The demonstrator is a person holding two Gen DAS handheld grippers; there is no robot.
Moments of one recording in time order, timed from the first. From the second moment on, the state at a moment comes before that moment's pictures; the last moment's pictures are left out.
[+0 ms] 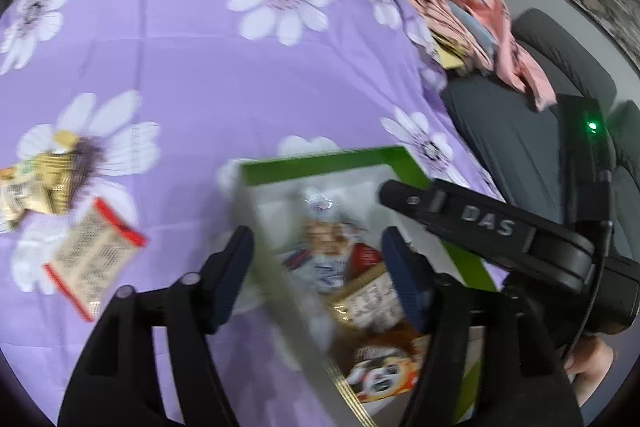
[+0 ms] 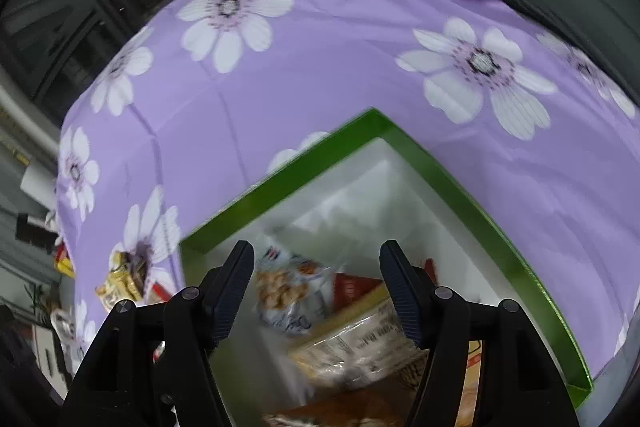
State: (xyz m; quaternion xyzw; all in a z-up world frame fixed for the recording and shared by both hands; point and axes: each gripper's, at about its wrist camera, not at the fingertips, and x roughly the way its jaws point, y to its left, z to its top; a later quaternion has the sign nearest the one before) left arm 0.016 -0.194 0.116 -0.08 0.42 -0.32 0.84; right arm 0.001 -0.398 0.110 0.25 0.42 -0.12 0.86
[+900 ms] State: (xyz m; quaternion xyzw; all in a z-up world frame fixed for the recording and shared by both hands) left arm 0.060 -0.012 0.031 -0.23 0.52 -0.15 0.81; right arm 0.108 -0.207 0.044 0.16 0.51 0.12 0.84
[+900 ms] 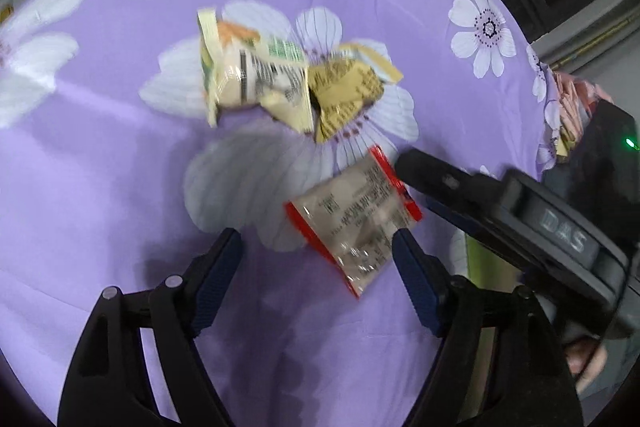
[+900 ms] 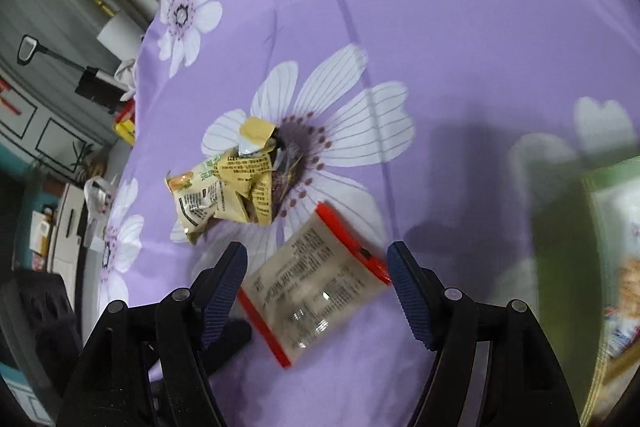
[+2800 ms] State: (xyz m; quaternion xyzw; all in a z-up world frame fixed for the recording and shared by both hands) left arm -0.004 -0.178 0.126 -0.02 0.36 -0.39 0.85; right arm -0.012 -0.309 0.134 0.17 0.40 0.04 0.90
